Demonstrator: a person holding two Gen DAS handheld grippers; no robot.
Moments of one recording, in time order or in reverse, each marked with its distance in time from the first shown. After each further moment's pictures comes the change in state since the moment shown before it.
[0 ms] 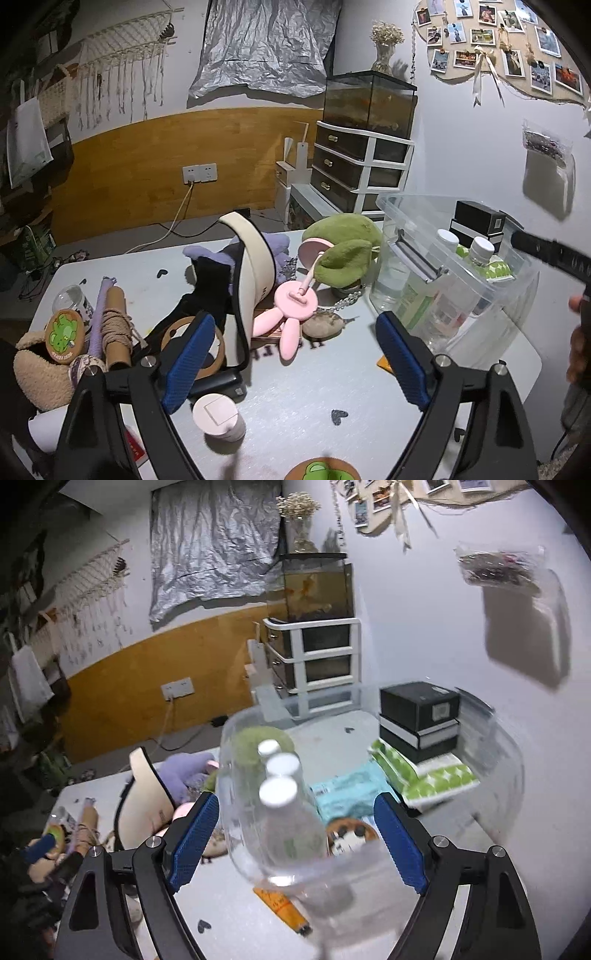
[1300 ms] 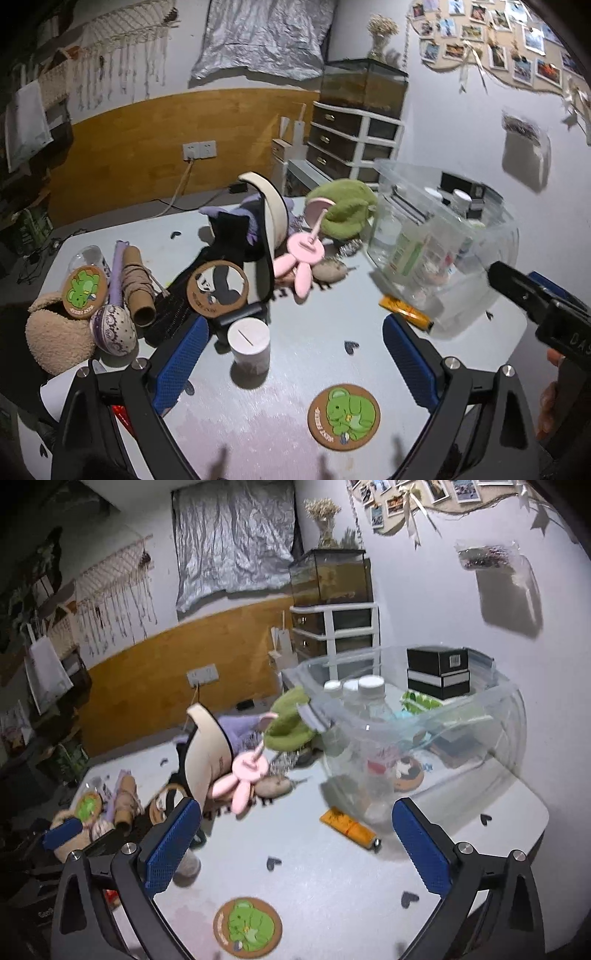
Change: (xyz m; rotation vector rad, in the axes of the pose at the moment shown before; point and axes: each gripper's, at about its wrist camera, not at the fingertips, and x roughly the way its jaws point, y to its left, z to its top) left arm -0.053 0.041 -0.053 0.020 0.088 -0.066; right arm -0.071 0.084 -0.087 -0.002 0.045 0.070
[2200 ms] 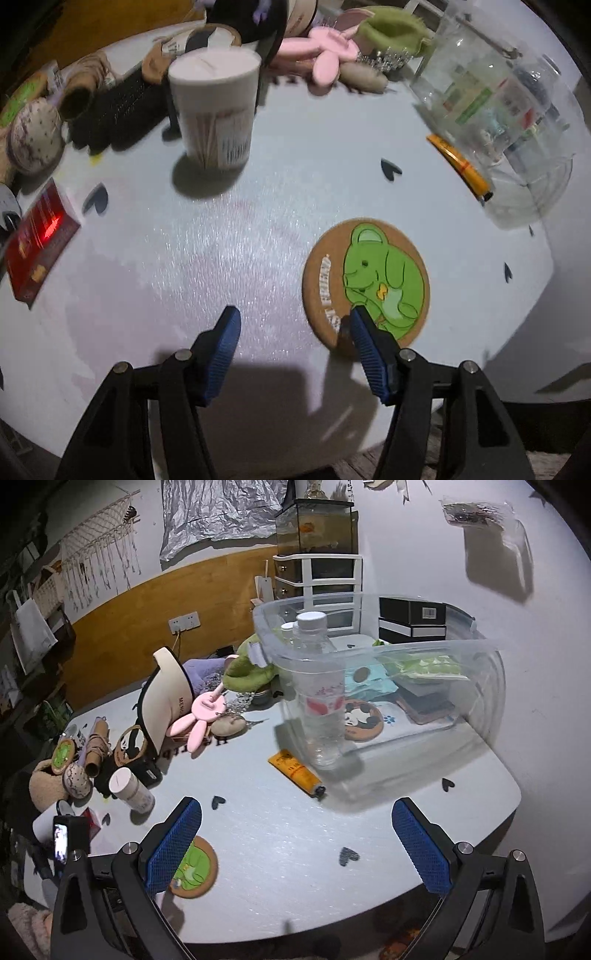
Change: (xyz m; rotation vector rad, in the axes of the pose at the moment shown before) left arm 0.116 -0.011 -0.122 -0.156 0.521 0.010; right arm -0.003 -0.069 -0.018 -0.033 0.170 -0.077
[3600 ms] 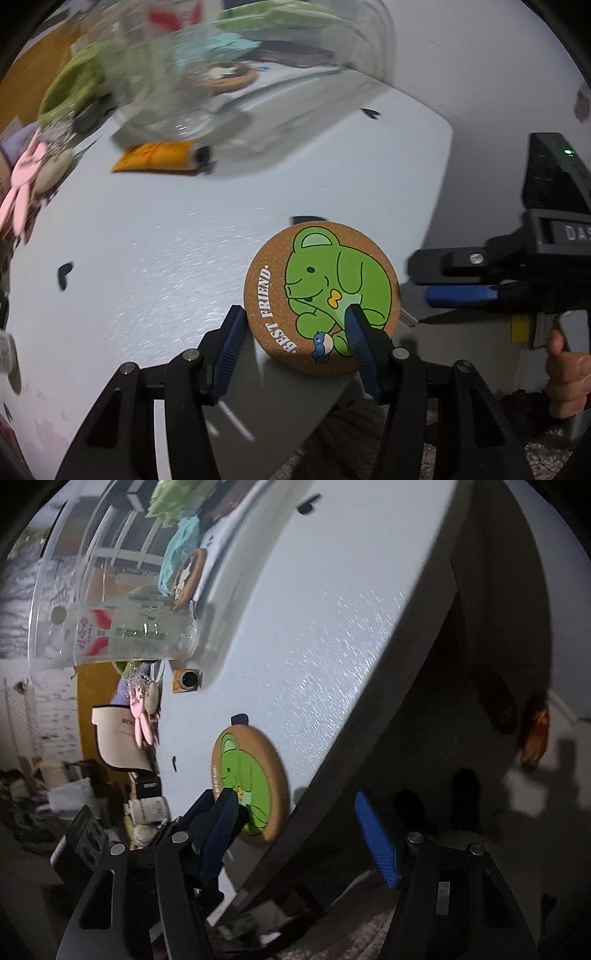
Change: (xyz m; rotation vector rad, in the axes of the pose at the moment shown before) left arm 0.035 -0.225 -0.025 0.674 0.007 -0.224; right arm 0.114 -0.170 -0.157 0.884 0.477 0.400
